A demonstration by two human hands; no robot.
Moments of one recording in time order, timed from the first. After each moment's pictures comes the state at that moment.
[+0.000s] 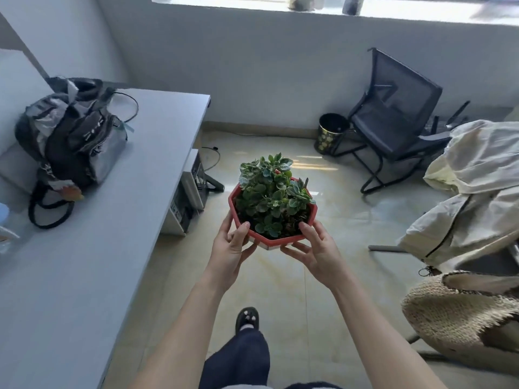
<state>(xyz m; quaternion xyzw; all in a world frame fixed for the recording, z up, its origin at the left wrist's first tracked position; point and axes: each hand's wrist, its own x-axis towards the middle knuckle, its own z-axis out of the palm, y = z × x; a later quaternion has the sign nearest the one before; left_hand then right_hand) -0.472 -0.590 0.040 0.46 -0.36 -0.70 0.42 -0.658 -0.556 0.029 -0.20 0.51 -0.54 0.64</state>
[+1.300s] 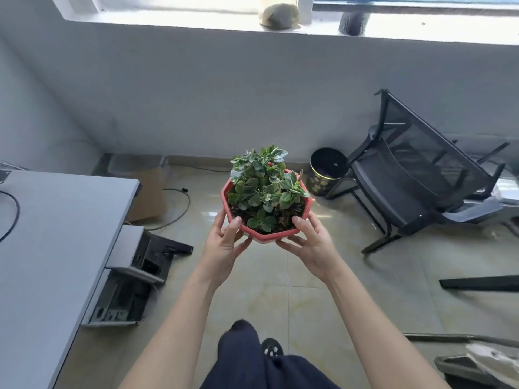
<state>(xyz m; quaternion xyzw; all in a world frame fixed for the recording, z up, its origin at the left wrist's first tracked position) -0.719 -1.084 0.026 0.46 -0.37 -0.70 0.40 -0.907 -1.050 0.017 -0.21 0.51 -0.53 0.65</state>
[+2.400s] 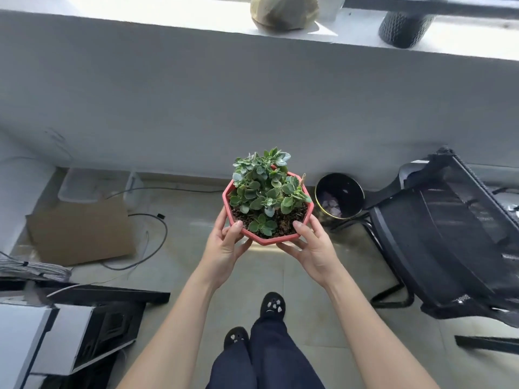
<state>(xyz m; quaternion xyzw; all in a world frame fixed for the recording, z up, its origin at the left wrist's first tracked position) -0.825 -1.434 -0.071 0.46 -0.31 -0.74 0.38 -1.013 -1.395 -0.066 -0.15 0.52 -0.52 0.66</state>
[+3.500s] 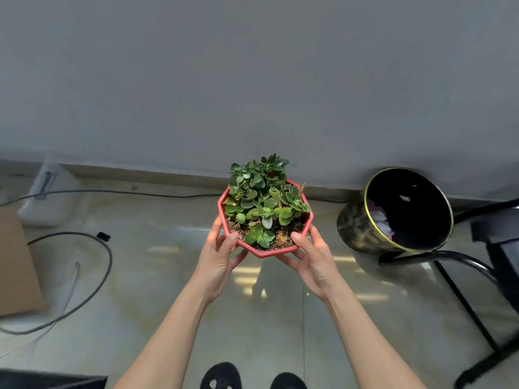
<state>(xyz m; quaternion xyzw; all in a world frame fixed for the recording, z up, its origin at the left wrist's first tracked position) -0.865 -1.619 -0.486 0.48 -0.26 -0.74 0.39 -1.049 -1.578 -0.477 -0.10 0.52 -0.52 0.67</state>
